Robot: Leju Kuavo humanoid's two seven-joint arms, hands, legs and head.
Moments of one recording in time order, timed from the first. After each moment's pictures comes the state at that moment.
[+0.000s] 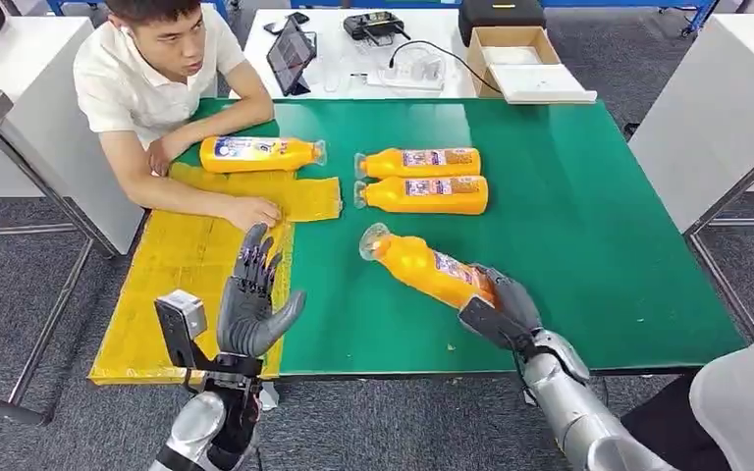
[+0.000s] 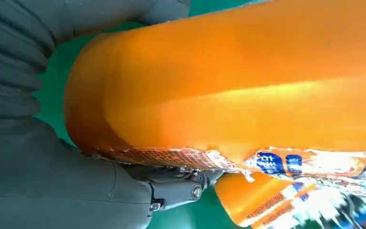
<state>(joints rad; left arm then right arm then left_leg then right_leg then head) -0.10 -0.15 -0.39 -1.45 0.24 0.21 -0.33 -0.43 -0.08 0.08 -0.56 0.58 -0.06 -0.51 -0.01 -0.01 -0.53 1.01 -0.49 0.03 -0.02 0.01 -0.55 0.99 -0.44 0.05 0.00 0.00</state>
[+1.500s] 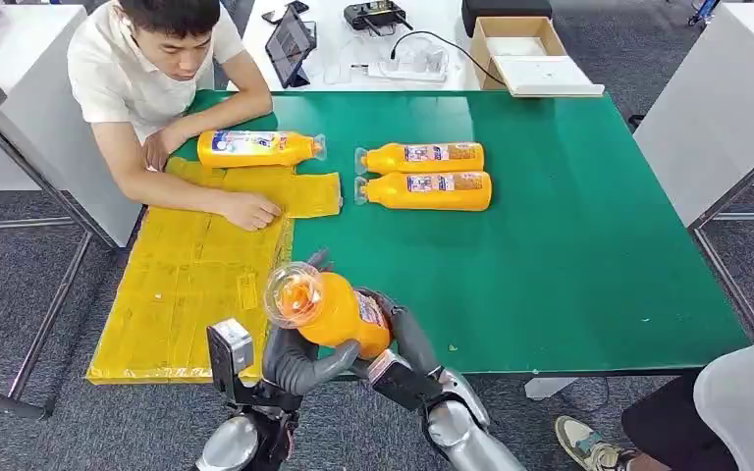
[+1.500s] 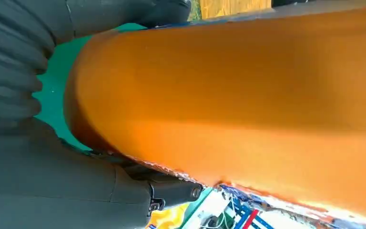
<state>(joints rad) -0.09 -0.16 -0.58 -1.43 0.28 0.12 -0.36 -0.20 0.11 0.43 -1.03 0.36 -0.06 -0.54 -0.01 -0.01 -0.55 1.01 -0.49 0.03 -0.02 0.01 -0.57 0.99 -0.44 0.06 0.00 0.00</state>
